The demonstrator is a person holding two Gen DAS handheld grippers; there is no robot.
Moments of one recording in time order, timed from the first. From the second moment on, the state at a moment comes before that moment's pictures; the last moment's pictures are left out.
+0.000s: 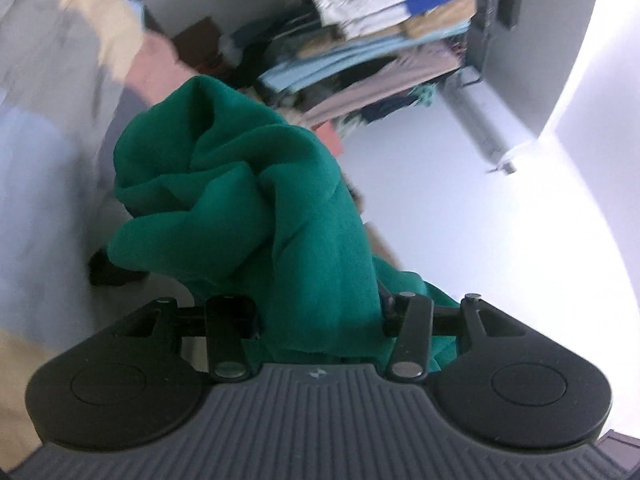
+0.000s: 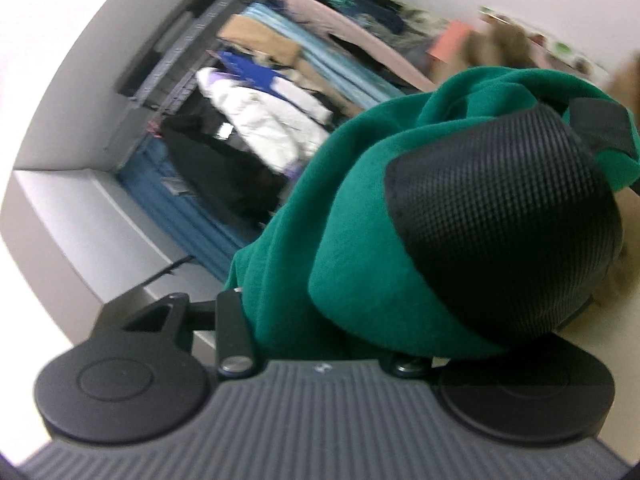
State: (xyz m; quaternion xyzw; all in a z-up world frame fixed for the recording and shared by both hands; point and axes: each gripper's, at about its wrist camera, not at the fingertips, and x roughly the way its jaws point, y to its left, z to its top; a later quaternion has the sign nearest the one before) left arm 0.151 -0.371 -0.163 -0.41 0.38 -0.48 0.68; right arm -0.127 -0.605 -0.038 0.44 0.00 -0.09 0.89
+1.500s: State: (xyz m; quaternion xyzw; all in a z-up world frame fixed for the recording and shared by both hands) left arm 0.122 -0.311 -0.149 -0.16 0.40 -0.38 0.81; right arm -0.241 -0.524 -0.094 0.46 0.13 -0.24 0.85
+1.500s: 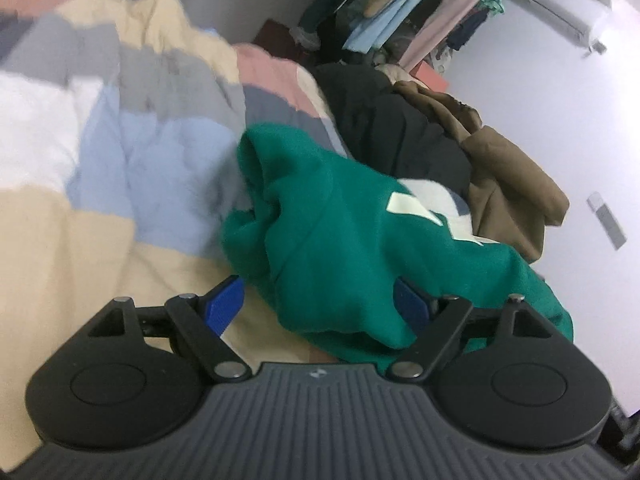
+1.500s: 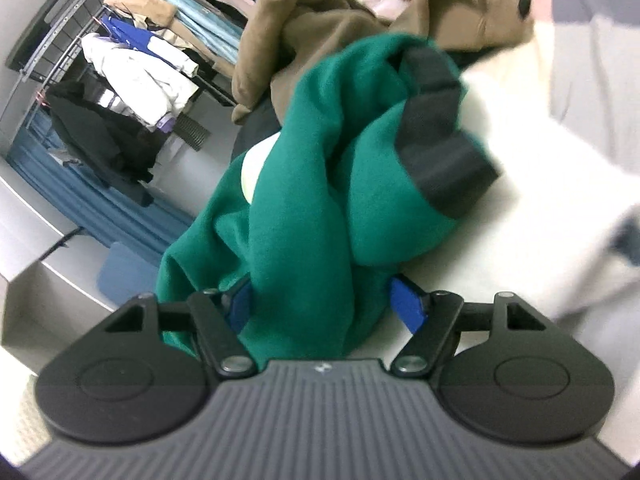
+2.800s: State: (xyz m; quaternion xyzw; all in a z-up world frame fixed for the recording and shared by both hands) left arm -0.095 -0.216 0.023 0.01 0.18 -0.42 0.89; right arm -0.238 -0.328 0.045 0.16 0.14 -0.23 0.95
